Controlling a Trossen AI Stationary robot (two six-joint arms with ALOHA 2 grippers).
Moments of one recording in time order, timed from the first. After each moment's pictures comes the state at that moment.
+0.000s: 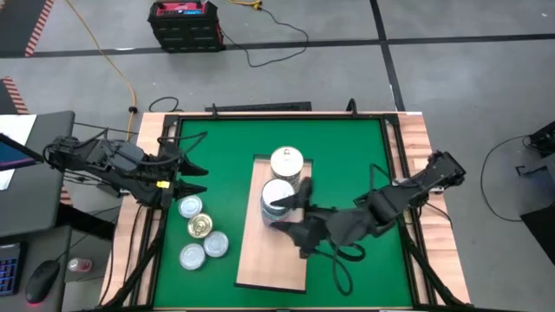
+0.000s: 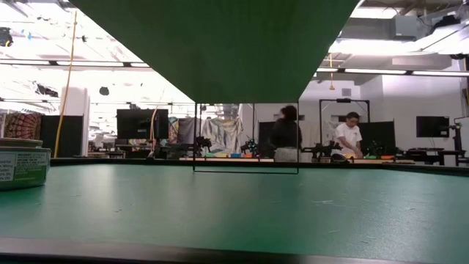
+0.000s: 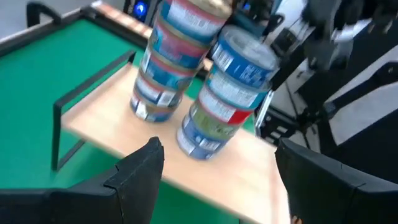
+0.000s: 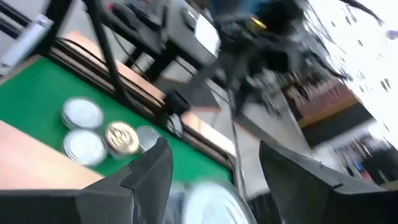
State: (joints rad) left arm -0.32 0.70 1.07 -0.65 -0.29 -0.59; right arm 0.53 1.69 1.79 -0.39 0.73 -0.56
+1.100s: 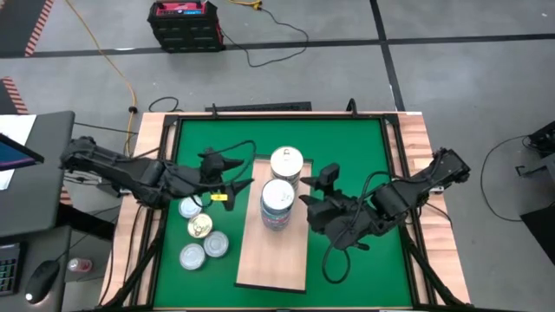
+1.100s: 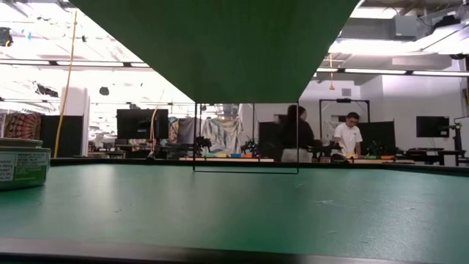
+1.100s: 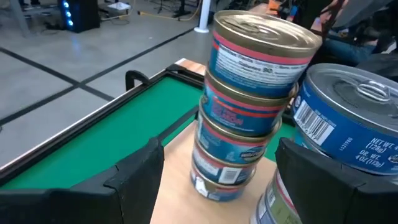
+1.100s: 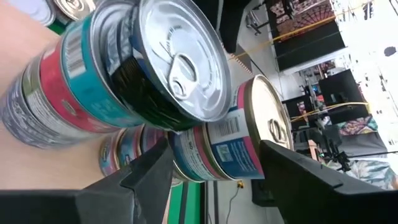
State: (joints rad) left arm -0.32 1.09 1.07 -0.26 -0.71 -0.40; right arm 0.53 1.64 1.79 -0.97 1.00 -0.29
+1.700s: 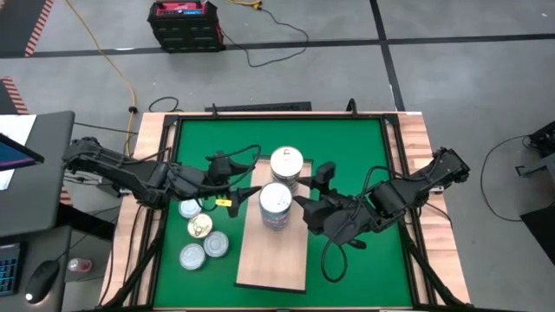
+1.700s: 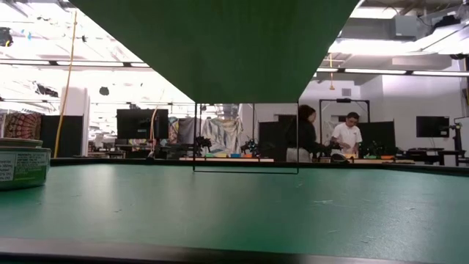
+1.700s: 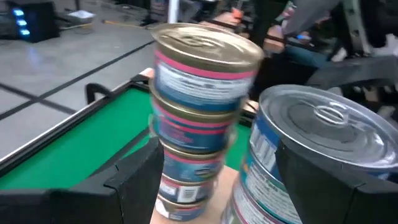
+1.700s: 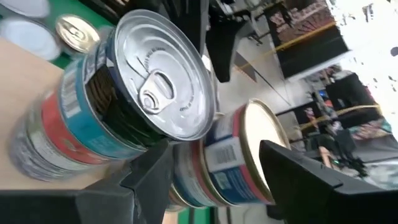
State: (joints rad) left arm -0.31 1.15 1.07 -0.11 -0.59 -0.33; right arm 0.51 1.64 1.79 -0.85 0.96 -0.33
